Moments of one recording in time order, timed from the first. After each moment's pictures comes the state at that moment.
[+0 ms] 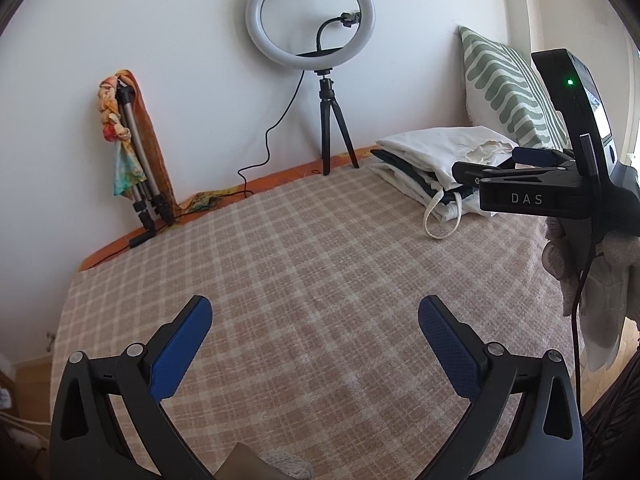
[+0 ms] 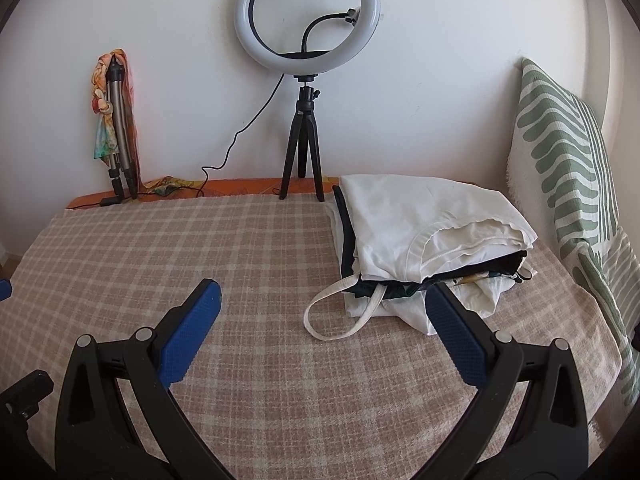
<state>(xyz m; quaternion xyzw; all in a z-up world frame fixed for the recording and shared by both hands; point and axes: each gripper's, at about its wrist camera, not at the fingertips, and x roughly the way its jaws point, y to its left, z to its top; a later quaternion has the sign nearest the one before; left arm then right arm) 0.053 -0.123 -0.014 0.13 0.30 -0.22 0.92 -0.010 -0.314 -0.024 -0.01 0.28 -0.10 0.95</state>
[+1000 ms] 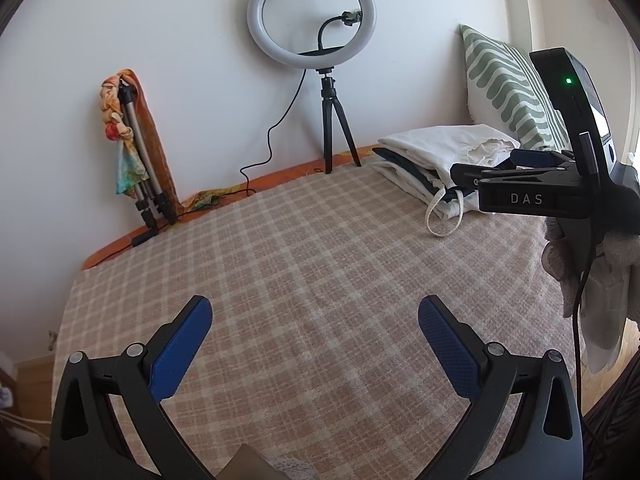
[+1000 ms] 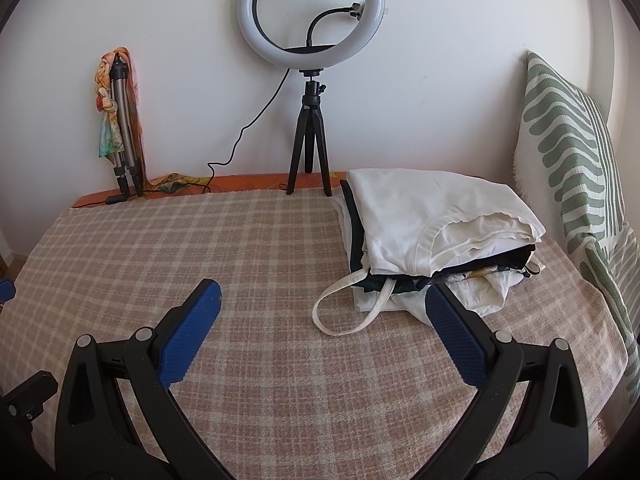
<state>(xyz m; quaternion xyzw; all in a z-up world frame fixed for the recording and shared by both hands) 0.052 -0.122 -0.015 0.13 0.30 -0.22 0.92 -0.008 -0.311 -0.026 -0.01 0.29 -0.09 0.95</state>
